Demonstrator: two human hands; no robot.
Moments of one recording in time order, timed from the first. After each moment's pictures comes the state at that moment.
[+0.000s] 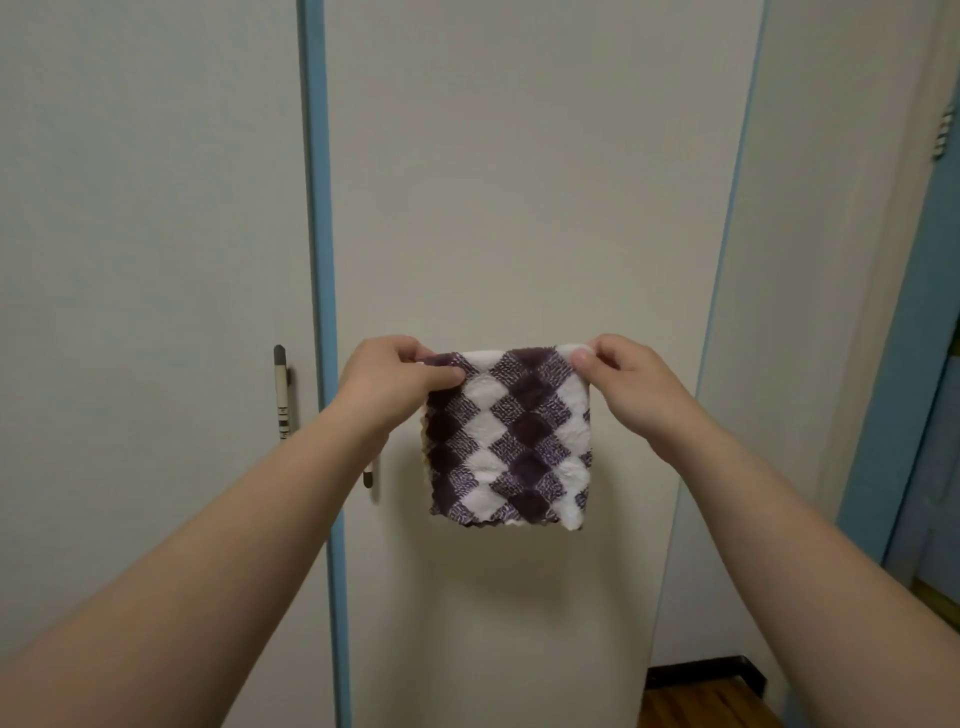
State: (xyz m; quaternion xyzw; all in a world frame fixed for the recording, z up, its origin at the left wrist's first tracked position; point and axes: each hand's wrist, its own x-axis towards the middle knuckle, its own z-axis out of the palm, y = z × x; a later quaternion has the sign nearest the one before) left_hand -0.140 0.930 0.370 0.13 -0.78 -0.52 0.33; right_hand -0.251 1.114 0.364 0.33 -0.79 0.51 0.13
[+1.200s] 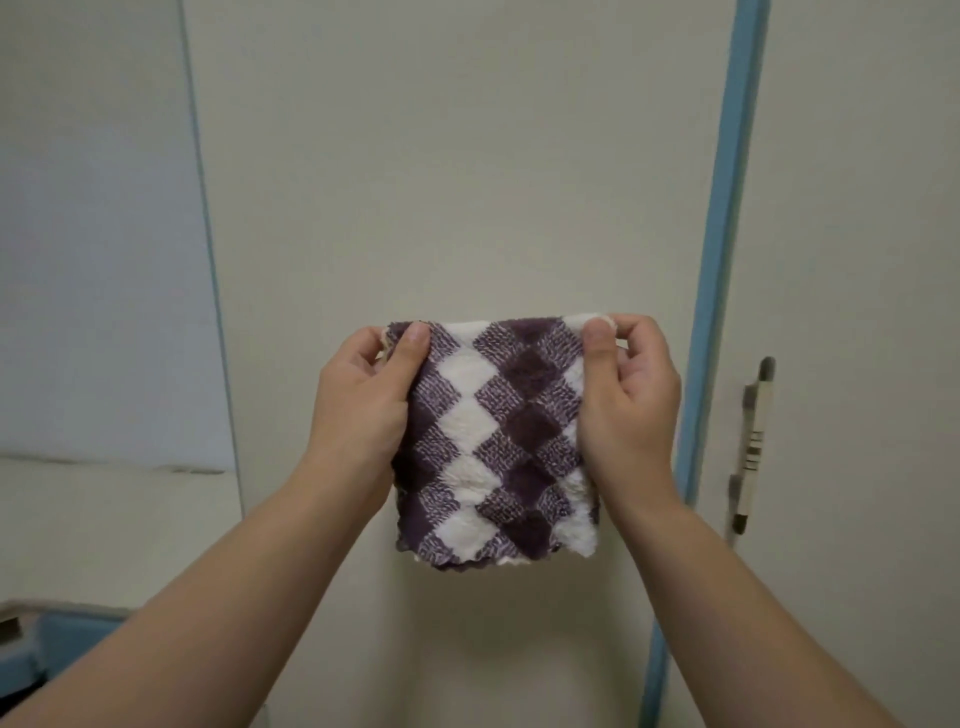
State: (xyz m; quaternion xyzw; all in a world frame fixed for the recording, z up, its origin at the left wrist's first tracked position) left_hand 0.009 0.676 0.343 0.08 -0.58 -0.61 0.53; right_hand -0.092 0.787 0.333 0.40 -0.50 0.73 0.25
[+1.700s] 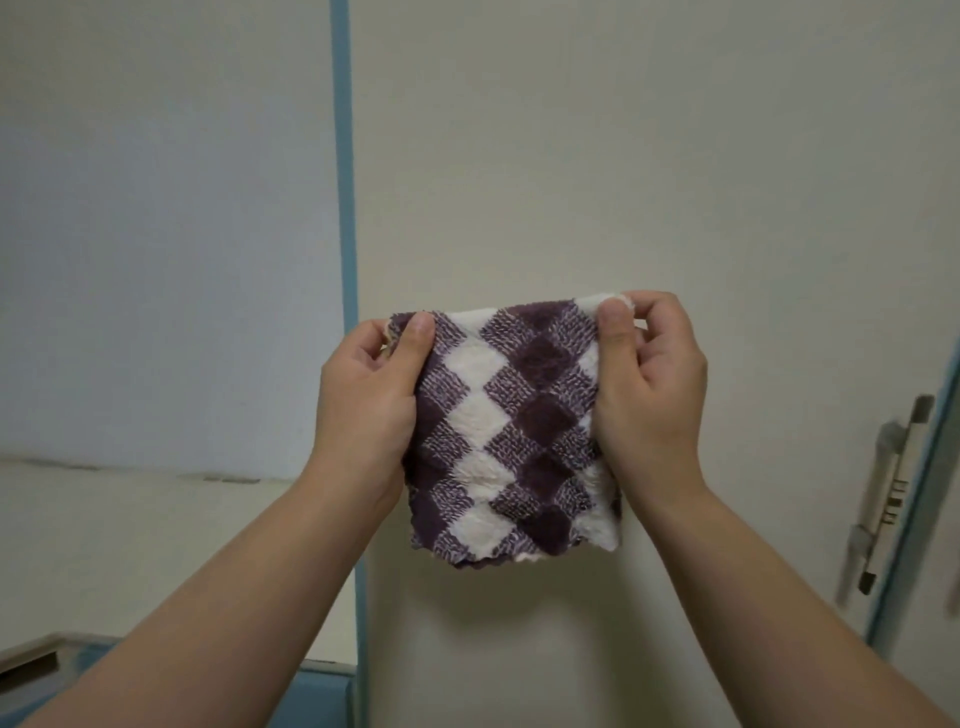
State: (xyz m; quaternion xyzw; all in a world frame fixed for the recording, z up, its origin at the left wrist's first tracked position) left_hand 0.054 0.532 0.352 0.06 -0.55 -0.64 0.54; right_hand -0.039 0.645 0.355 0.41 -0.51 0.70 0.29
